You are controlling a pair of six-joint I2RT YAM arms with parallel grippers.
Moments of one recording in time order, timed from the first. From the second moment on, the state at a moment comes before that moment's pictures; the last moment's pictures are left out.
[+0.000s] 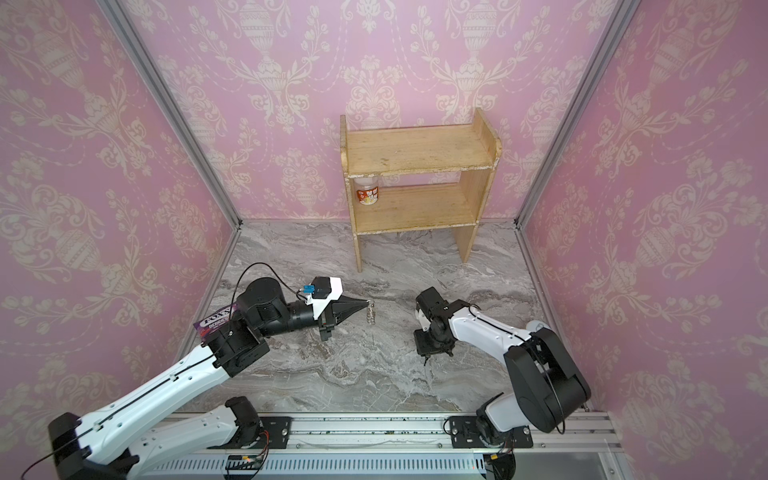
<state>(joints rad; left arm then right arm) -0.77 0.96 0.86 0.02 0.54 0.12 0.49 1.47 0.77 -0.70 -0.16 0.29</state>
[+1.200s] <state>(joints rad) -0.77 0.94 0.86 0.00 0.52 0.14 0.56 1.43 0.78 -0.59 -0.29 0.46</state>
